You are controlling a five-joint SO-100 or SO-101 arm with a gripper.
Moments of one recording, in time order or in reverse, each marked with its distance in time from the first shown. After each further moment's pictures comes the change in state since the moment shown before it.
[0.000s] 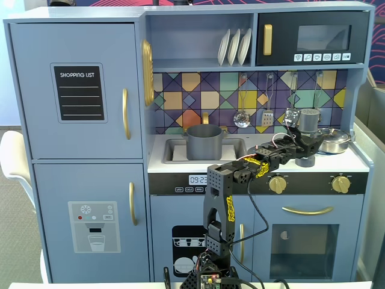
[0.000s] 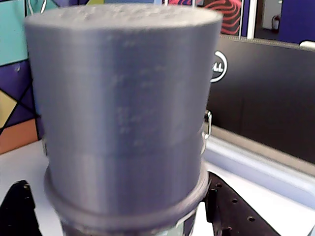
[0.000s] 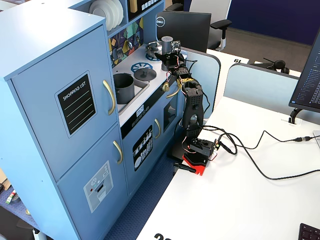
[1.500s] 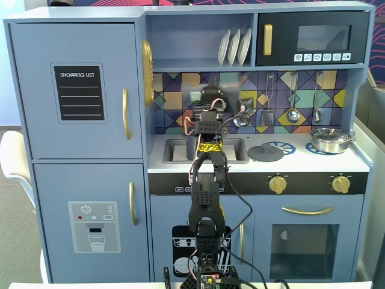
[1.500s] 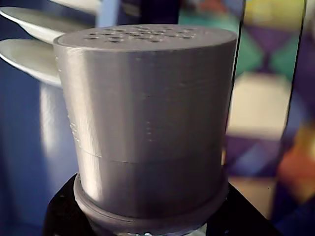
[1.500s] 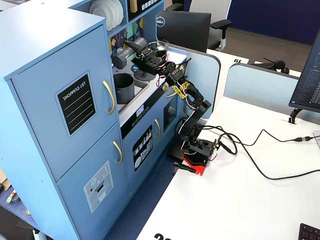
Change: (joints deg) arm -44.3 26.7 -15.1 39.6 95.4
